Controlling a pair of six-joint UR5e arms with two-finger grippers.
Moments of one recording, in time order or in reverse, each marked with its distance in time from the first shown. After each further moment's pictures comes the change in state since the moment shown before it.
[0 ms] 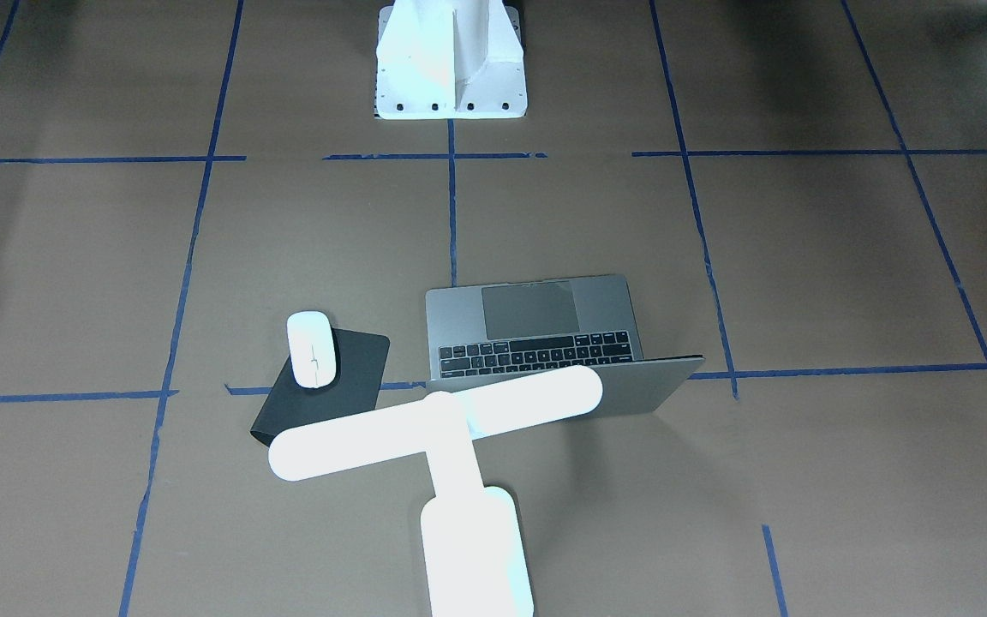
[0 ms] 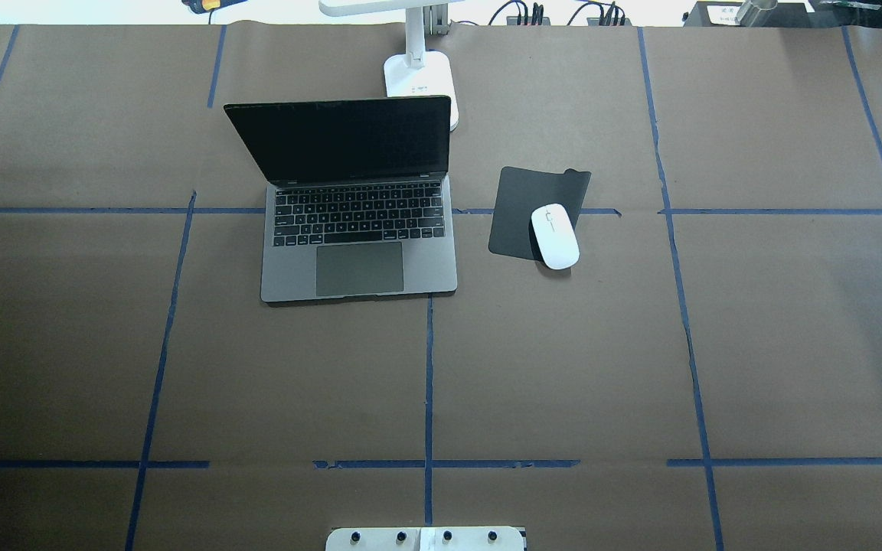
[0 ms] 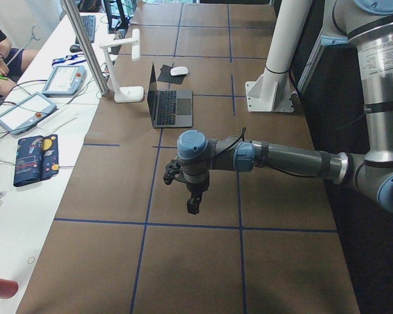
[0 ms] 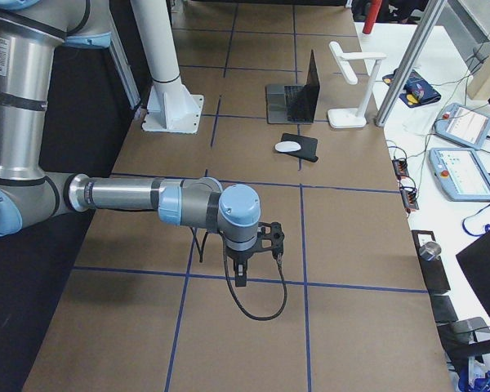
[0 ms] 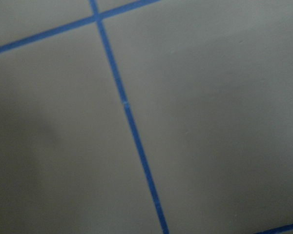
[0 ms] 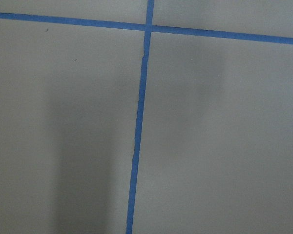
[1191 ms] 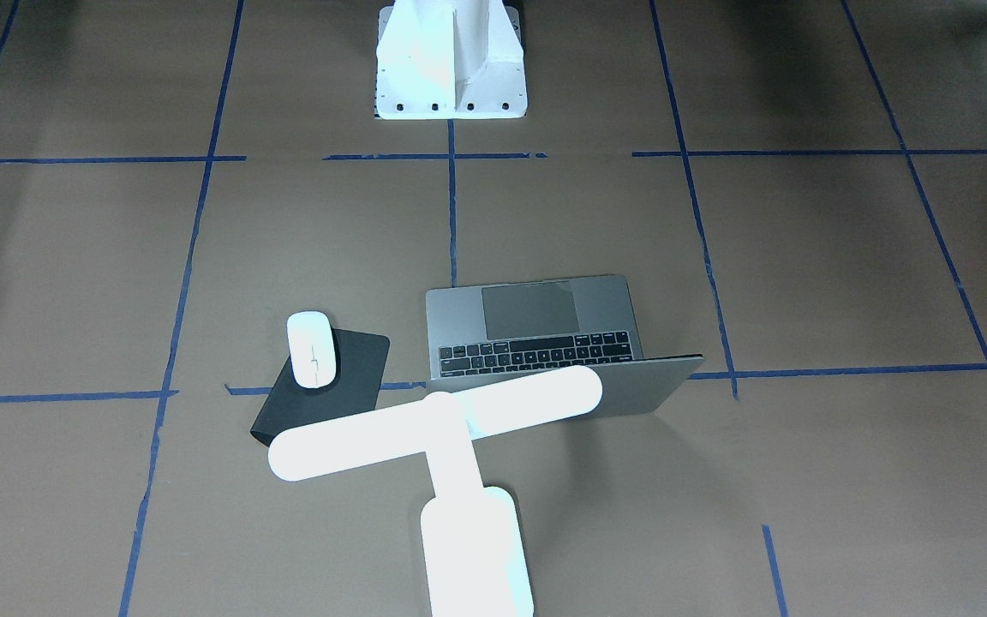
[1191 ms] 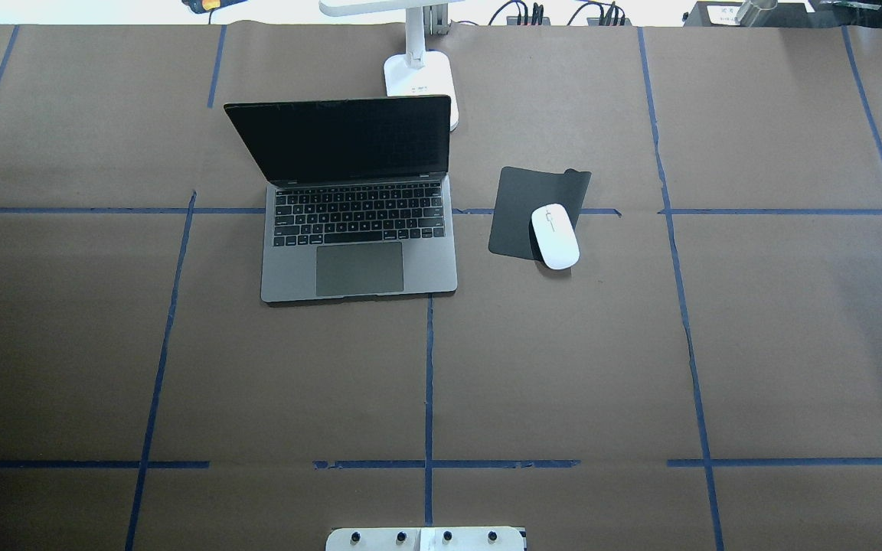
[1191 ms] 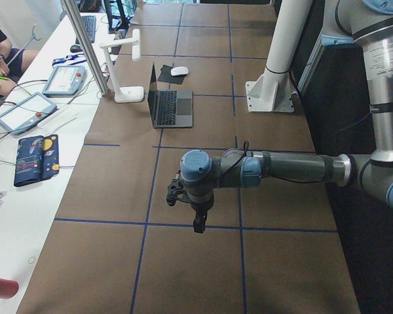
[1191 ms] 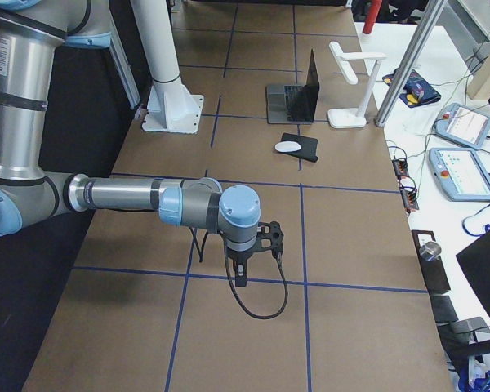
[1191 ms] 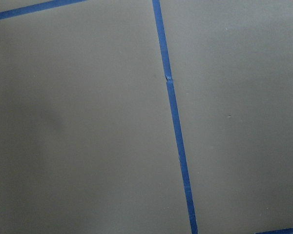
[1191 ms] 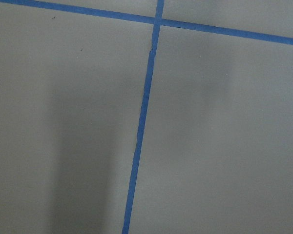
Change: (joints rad) left arm -0.044 0.007 0.070 0.000 0.005 0.004; right arm -0.010 -0.006 -0.004 0.000 0.002 -0.057
